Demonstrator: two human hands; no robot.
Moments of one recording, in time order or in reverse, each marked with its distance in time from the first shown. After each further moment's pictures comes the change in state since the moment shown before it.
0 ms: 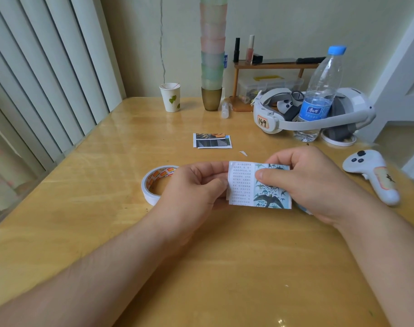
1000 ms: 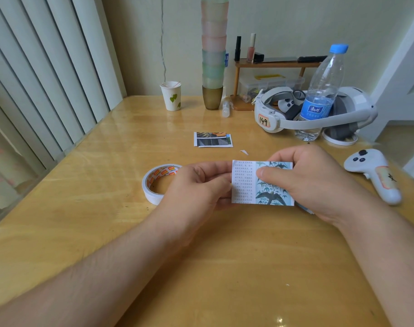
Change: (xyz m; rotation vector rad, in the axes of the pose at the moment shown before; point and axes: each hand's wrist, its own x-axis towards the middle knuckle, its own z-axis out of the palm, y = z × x) left_hand -0.003 0.003 0.005 -0.048 -0.023 -0.015; right_hand -0.001 -0.002 0.001 -0.080 0.052 0.005
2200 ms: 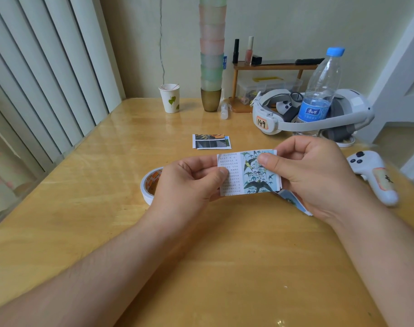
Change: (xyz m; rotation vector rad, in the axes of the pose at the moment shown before) left_hand 0.007 -0.003 -0.005 -0.047 0.190 0.109; right_hand 0.009 0.007 0.003 0.420 0.165 -0.090
